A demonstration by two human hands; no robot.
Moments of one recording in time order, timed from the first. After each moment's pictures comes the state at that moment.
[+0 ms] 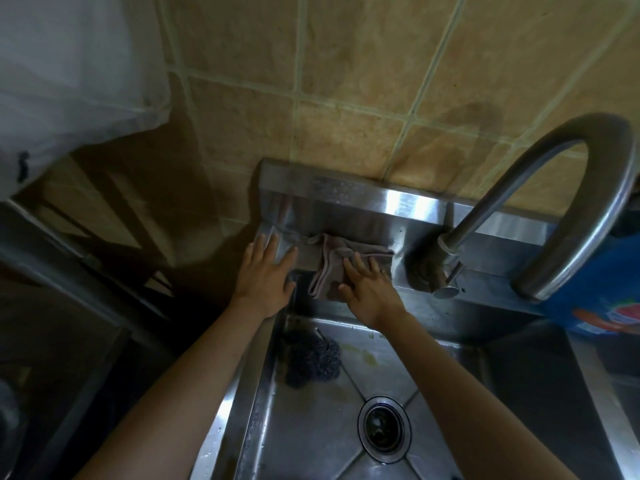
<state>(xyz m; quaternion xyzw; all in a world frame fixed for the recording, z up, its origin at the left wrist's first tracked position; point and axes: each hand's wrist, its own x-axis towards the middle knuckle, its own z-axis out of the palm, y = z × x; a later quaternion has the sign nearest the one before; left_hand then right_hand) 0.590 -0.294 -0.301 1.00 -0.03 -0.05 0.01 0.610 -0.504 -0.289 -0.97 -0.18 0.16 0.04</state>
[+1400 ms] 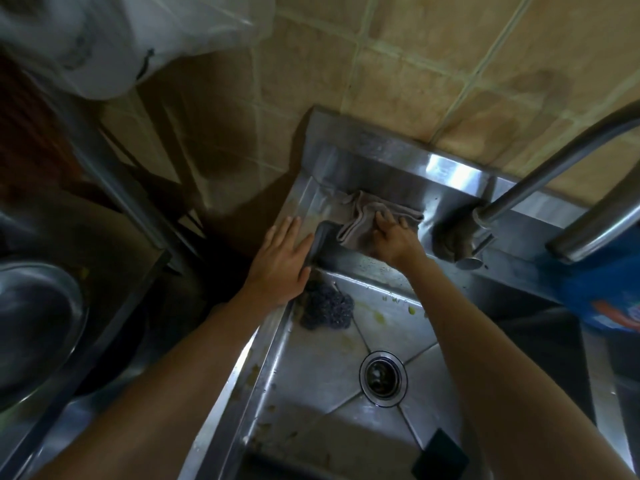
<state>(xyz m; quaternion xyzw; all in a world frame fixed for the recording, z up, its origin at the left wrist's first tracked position) 0.508 -0.290 -0.310 1.00 -0.02 0.00 0.06 0.633 -0.497 -0.282 -0.97 -0.16 0.19 0.06</state>
